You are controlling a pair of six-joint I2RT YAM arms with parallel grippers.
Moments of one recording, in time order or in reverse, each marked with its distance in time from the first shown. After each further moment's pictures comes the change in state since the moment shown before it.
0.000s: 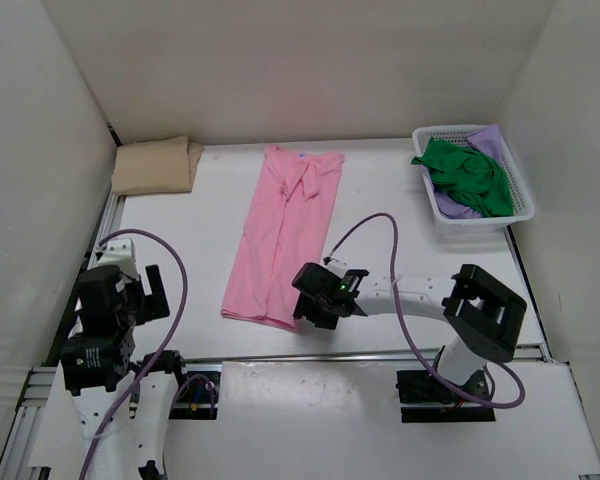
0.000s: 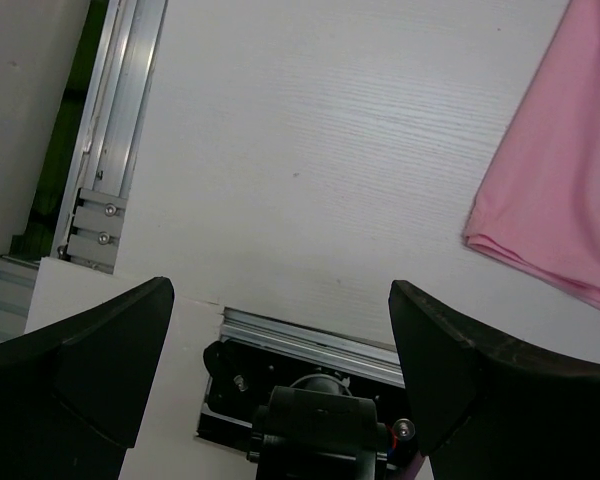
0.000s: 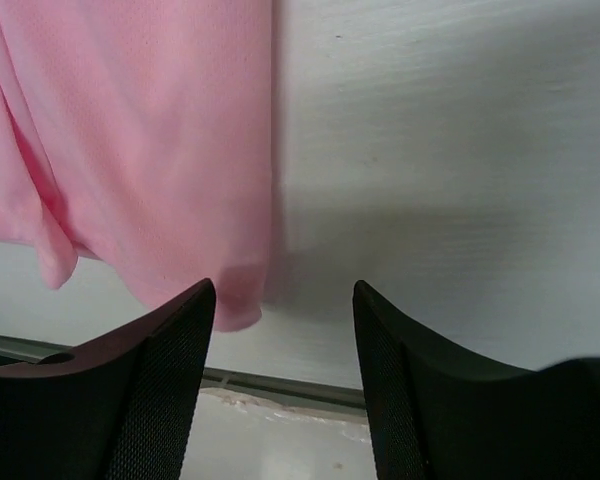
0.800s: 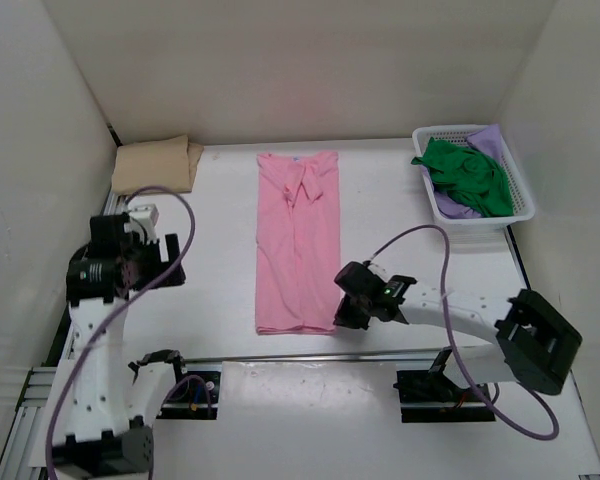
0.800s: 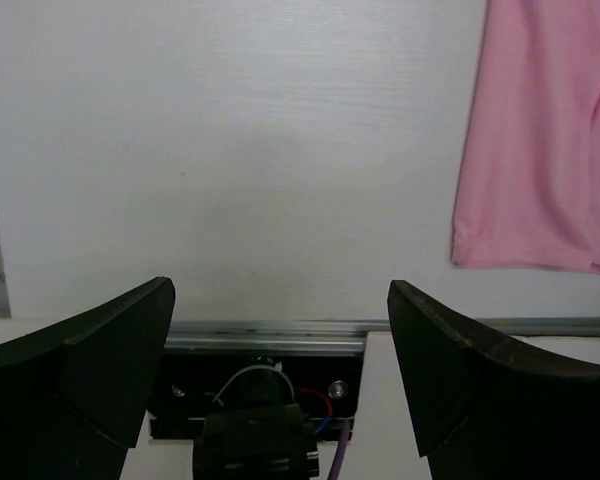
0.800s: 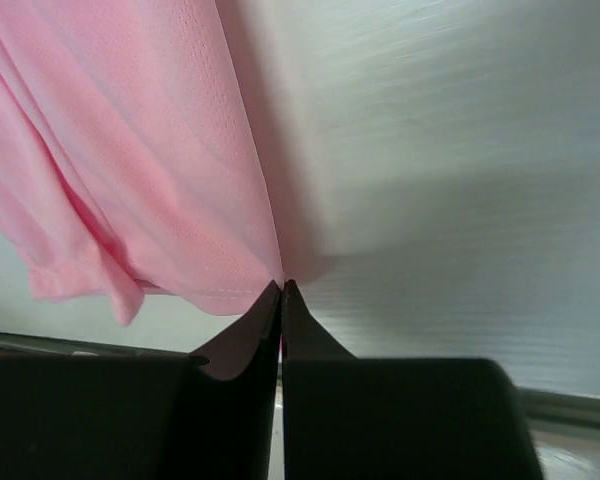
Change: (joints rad) left arm -0.006 0.310 0.046 0.028 0.245 0.000; right arm -0.142 -0.239 -0.242 0.022 -0.084 0.009
